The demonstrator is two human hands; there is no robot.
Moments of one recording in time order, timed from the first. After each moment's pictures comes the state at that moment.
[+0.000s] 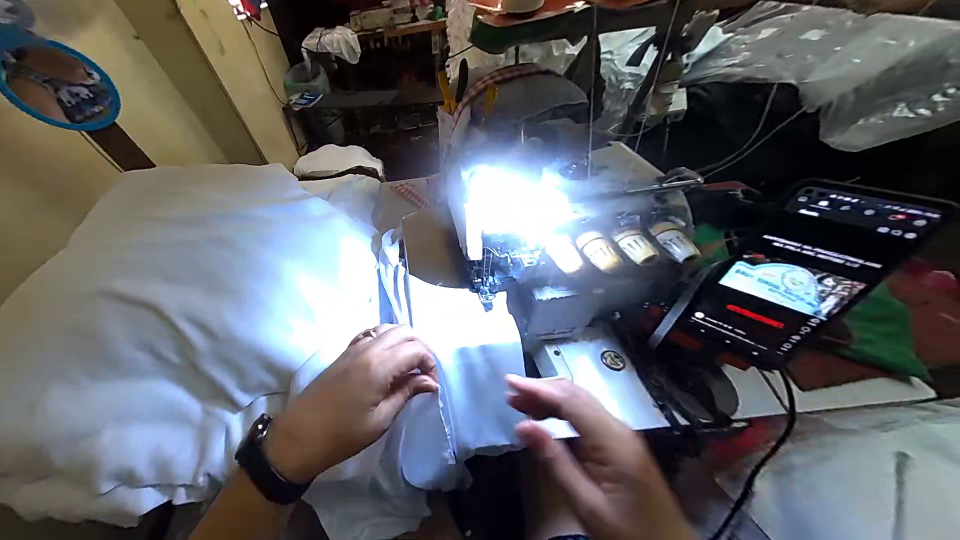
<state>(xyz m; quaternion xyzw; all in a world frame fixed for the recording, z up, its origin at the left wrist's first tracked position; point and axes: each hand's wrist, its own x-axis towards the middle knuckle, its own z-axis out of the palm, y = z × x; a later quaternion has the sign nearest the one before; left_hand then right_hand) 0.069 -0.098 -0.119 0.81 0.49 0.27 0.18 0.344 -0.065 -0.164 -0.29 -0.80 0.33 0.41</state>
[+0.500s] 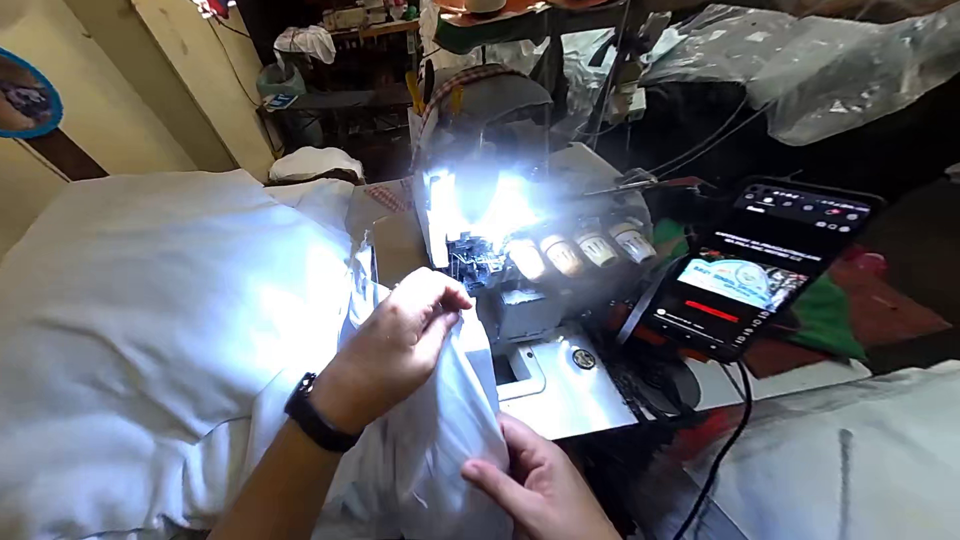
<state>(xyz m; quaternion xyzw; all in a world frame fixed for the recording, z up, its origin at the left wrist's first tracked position) 0.123 -0.036 -0.097 0.75 0.49 0.38 0.21 0.338 -0.088 -0.178 -0.36 -0.60 0.62 0.34</state>
